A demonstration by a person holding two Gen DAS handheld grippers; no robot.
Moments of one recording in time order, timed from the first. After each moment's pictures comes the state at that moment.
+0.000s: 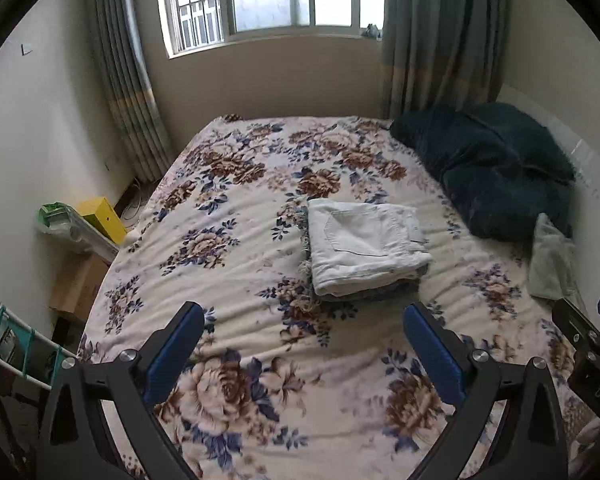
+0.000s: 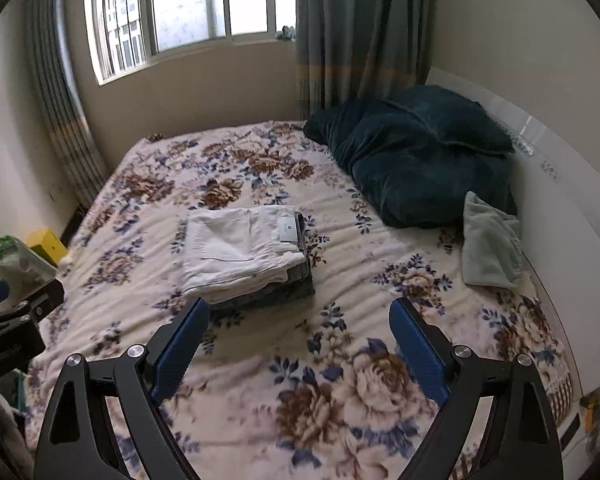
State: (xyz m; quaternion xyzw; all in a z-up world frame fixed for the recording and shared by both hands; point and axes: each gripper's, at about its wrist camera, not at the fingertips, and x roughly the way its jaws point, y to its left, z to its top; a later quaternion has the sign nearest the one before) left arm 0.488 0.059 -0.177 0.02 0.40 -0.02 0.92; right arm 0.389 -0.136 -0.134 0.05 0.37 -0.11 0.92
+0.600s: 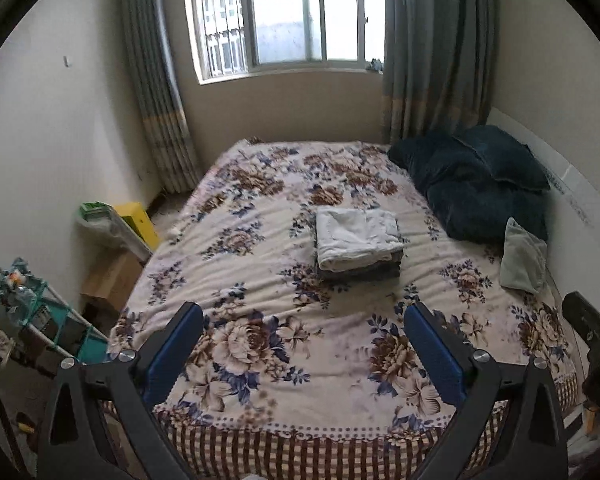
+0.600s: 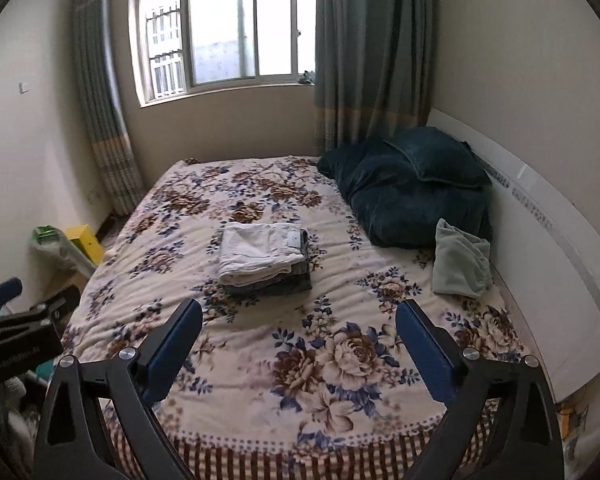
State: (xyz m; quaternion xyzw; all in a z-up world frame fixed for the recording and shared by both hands) left arm 0.284 0.051 -0.069 0.01 0.36 0.01 0.93; right arm 0.137 -0.135 0.020 0.02 0.33 -0.06 0.94
